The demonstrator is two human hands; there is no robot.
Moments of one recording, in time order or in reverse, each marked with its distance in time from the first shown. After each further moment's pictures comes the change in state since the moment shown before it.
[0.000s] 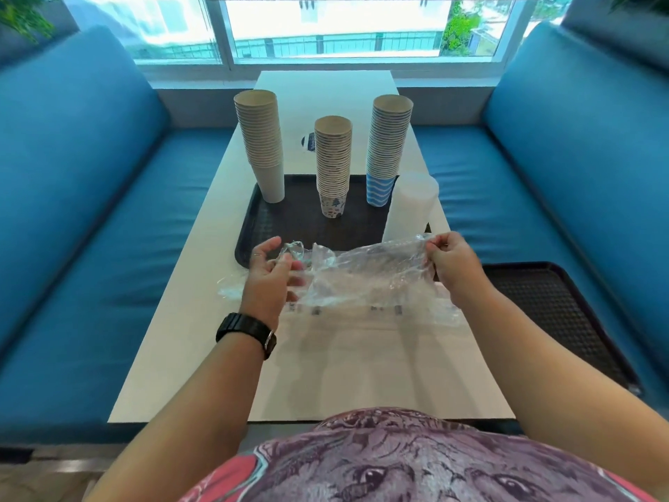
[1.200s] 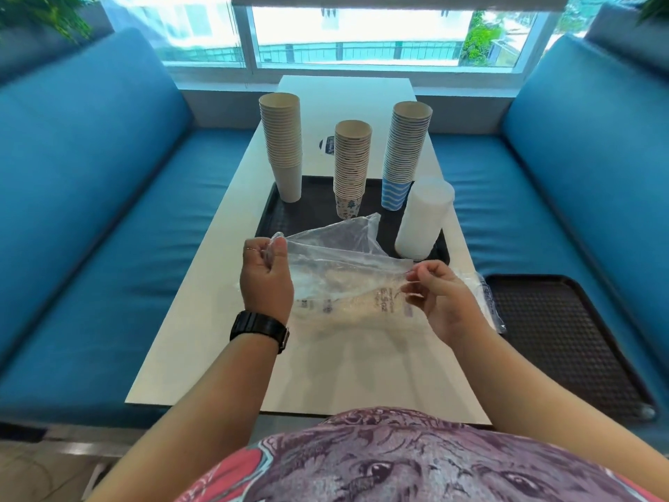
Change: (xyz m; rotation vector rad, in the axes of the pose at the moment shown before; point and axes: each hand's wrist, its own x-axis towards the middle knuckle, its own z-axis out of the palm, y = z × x) left_hand -0.011 0.001 -0.005 0.217 0.422 0.387; right_hand -0.054 0.012 0.020 0.599 -0.311 0.107
